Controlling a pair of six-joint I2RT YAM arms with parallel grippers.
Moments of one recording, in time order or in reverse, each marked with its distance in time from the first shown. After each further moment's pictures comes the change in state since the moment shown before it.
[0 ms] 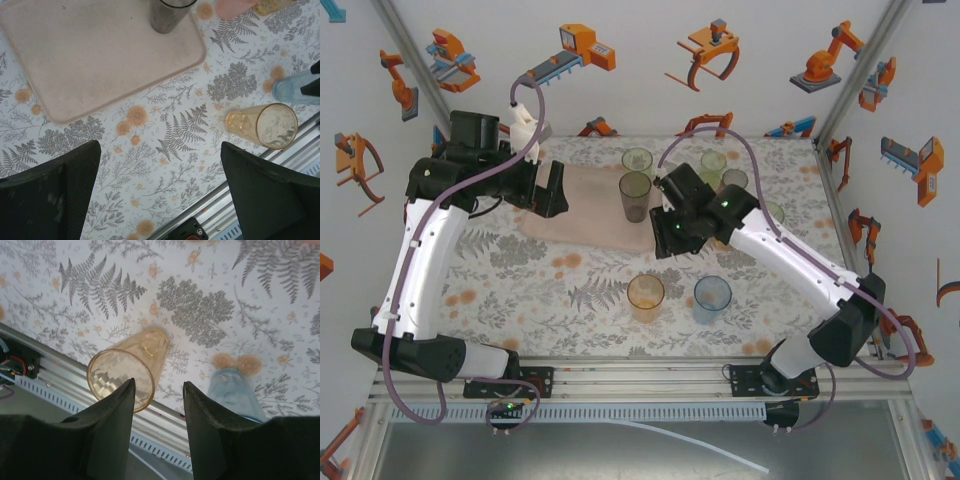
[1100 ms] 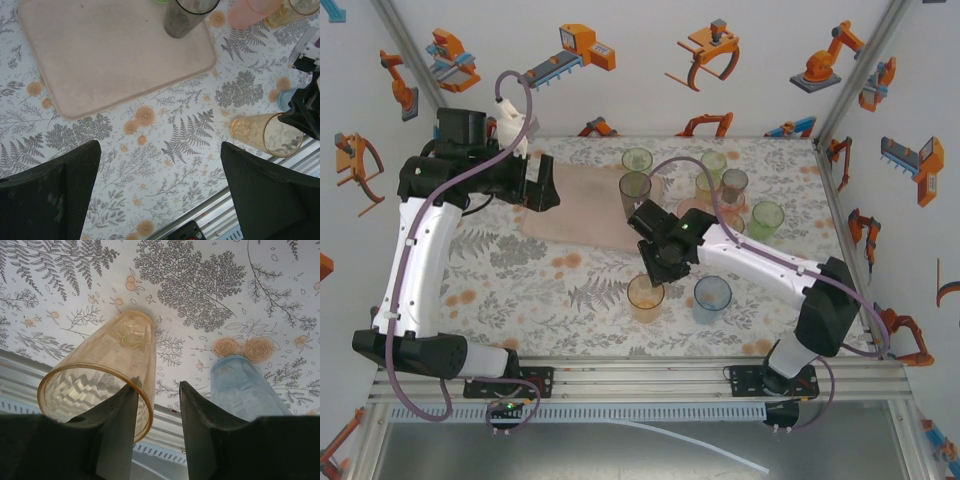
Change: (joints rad) left arm 0.068 0.005 0.015 0.000 0.006 -0.009; right arm 0.114 0.104 -0.129 0.038 0.113 0.077
